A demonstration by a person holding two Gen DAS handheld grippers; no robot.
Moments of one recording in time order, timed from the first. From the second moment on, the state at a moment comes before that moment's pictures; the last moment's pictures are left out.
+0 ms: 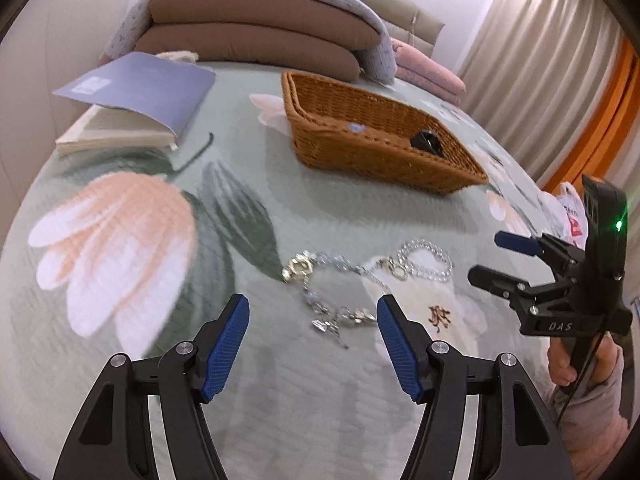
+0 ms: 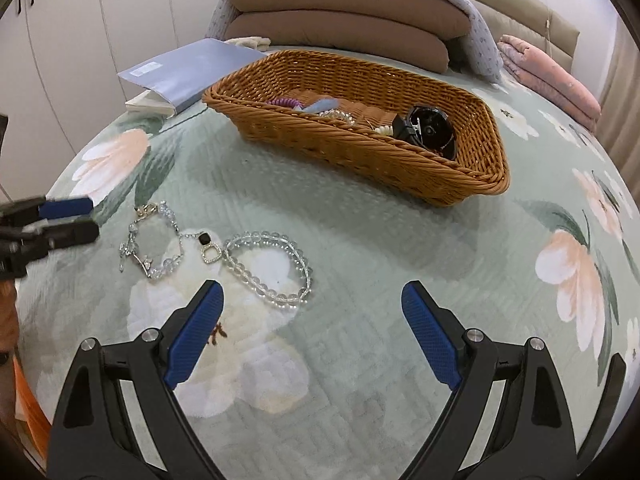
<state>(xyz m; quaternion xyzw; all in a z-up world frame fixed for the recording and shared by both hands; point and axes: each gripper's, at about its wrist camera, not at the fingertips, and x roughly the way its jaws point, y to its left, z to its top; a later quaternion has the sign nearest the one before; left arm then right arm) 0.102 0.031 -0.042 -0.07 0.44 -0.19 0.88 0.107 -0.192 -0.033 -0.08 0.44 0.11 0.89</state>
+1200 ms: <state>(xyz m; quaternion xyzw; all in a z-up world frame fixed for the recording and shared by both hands) 0.095 0.025 -0.059 -0.11 0.46 -0.13 0.87 0.095 -0.179 -0.063 -0.11 0.45 0.11 0.88</state>
